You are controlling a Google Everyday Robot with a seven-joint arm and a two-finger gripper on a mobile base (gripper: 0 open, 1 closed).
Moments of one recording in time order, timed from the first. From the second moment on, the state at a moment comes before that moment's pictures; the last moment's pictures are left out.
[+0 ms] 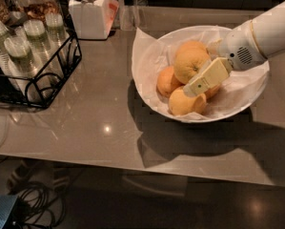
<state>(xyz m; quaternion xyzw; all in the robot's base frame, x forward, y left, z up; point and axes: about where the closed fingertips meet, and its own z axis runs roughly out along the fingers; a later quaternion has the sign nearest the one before) 0.541 -0.142 0.922 -0.47 0.79 0.21 0.33</state>
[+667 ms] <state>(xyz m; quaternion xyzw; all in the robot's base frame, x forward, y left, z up) 0.545 -0.136 0.914 -0.47 0.80 0.21 0.32</state>
